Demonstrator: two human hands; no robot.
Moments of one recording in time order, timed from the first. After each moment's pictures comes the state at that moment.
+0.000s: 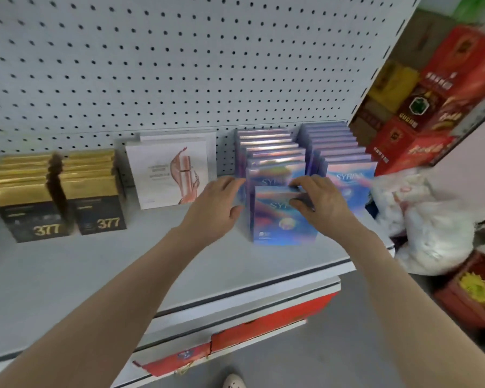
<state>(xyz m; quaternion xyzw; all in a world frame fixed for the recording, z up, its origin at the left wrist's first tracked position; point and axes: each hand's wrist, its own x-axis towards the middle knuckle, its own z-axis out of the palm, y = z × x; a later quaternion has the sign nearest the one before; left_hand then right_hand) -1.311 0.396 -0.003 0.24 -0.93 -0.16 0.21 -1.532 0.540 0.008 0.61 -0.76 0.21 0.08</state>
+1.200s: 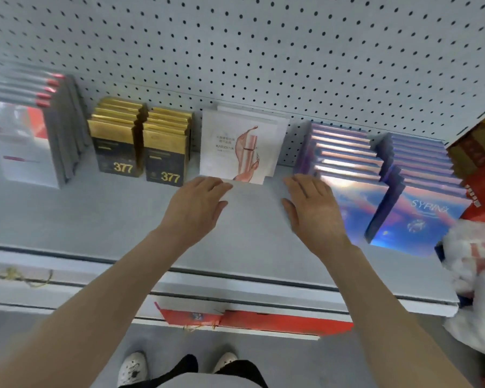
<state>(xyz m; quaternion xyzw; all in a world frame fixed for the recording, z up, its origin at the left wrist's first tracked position) -1.202 0.408 -0.024 0.40 -0.89 -0.02 0.21 -1.451 0.481 -0.022 0.73 -0.63 0.19 0.18</state>
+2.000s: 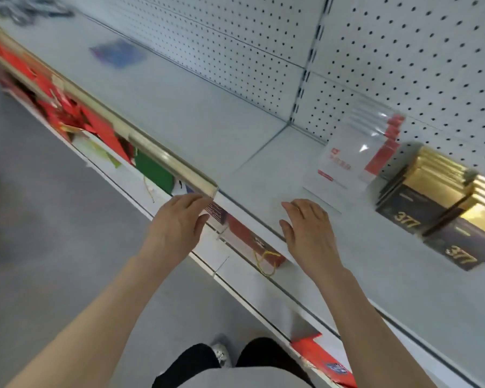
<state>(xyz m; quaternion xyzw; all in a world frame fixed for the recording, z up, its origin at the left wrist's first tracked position) -0.642 0.440 -0.055 0.69 -0.69 0.03 0.22 -0.908 0.354 -0.075 0.86 -0.49 0.15 0.00</state>
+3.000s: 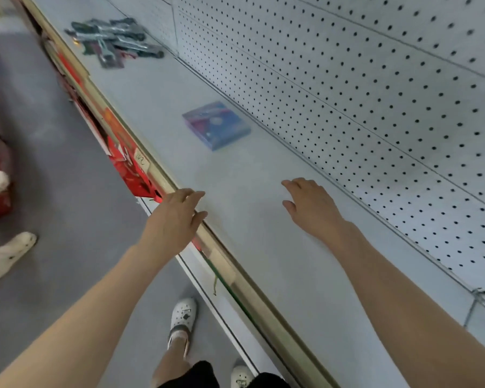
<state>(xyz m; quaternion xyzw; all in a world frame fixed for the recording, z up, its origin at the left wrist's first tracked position) -0.197 0.177 -0.071 0.80 -0.58 -0.03 0.17 -0.437 -0.012 -0.054 0.93 -0.37 0.00 -0.03</state>
